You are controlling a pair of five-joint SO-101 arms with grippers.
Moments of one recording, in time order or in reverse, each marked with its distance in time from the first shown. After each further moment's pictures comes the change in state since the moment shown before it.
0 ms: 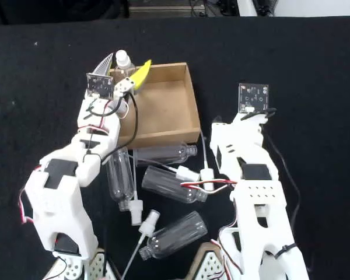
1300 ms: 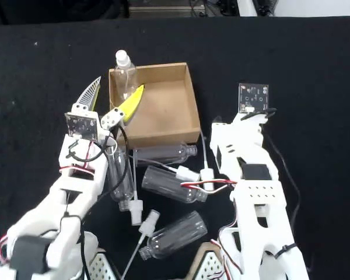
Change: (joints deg) left arm -0.4 -44.2 36.2 6.2 -0.1; right arm 0.0 0.0 0.0 0.0 0.0
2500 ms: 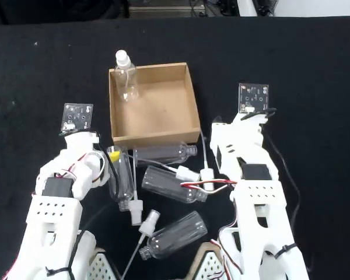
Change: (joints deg) left arm -4.0 -32.6 -4.8 94.8 4.7; right arm 0.0 0.0 0.0 0.0 0.0
